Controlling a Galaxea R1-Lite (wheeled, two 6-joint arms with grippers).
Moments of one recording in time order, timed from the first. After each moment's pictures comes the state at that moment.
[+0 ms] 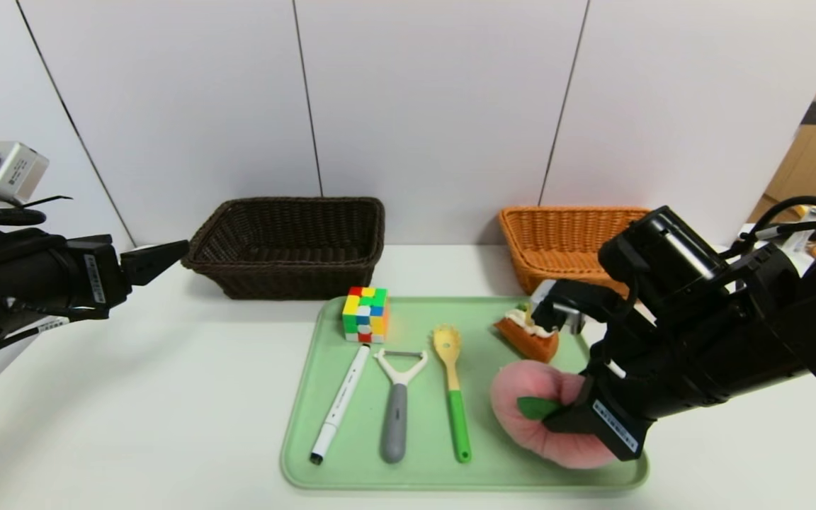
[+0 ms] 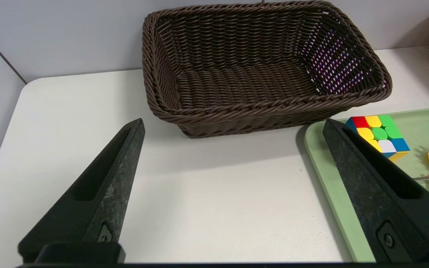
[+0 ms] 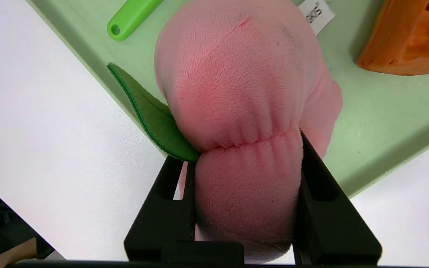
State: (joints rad) left arm -0.01 1.29 -0.68 -0.44 -0.18 -0.01; right arm 0.58 1.65 -1.09 0.48 0.14 -0.29
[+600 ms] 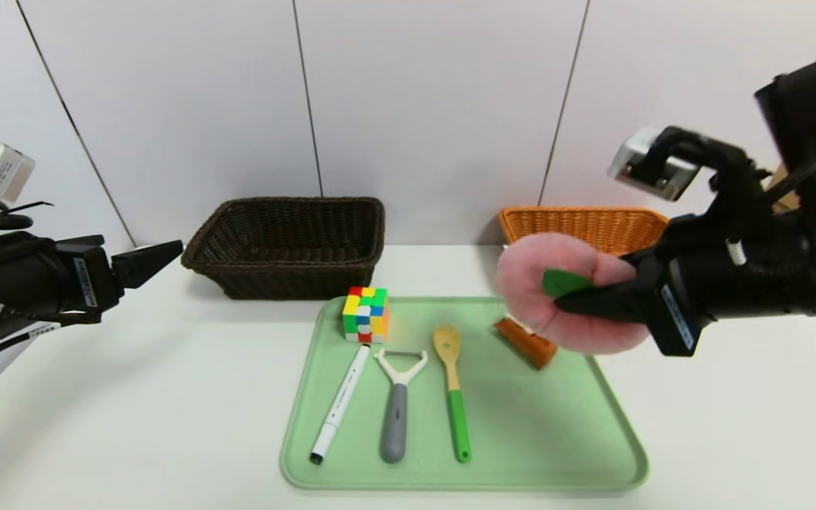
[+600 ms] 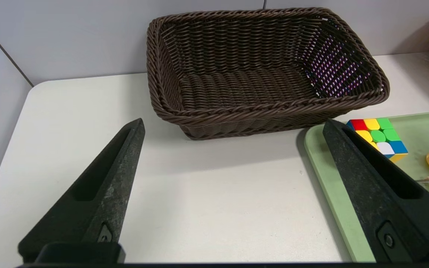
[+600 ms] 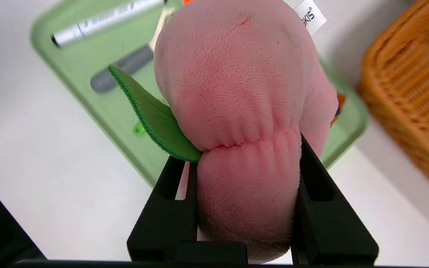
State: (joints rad) left arm -0.01 1.26 -0.65 -0.46 -0.17 -0.02; right arm 0.55 1.46 -1.25 0.41 0.14 -0.26
